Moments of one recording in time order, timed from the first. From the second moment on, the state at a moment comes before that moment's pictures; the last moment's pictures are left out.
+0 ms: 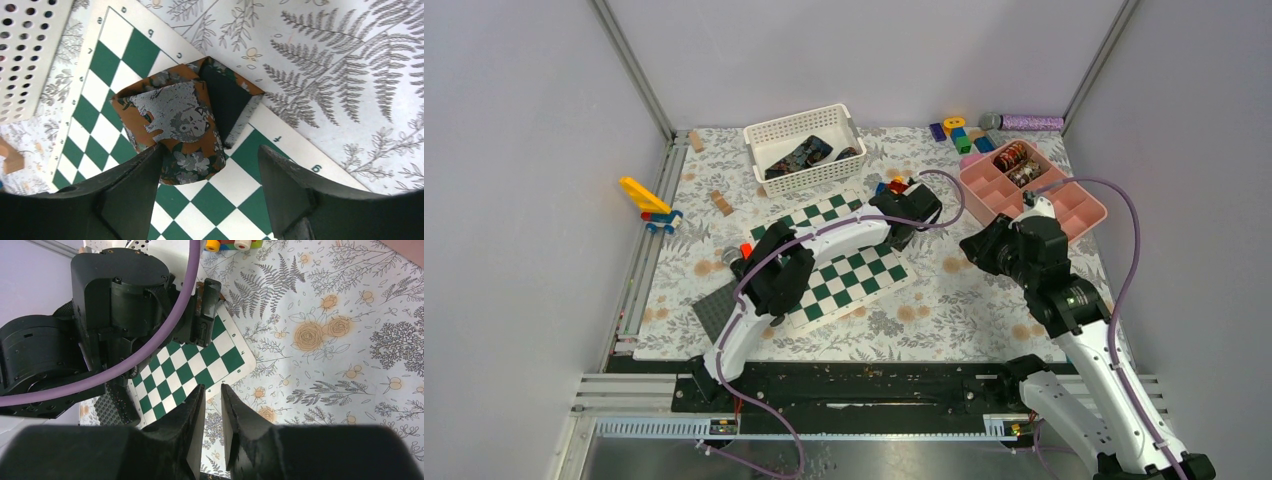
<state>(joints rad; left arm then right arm) -0.91 2.28 1.91 -0.73 -0.58 -0.17 0.32 0.73 0.83 -0.60 -0.01 0.70</state>
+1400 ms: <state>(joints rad) -0.52 1.62 1.14 -0.10 -0.05 -0.43 0.31 0.99 0.91 -0.38 -0.18 0.74</state>
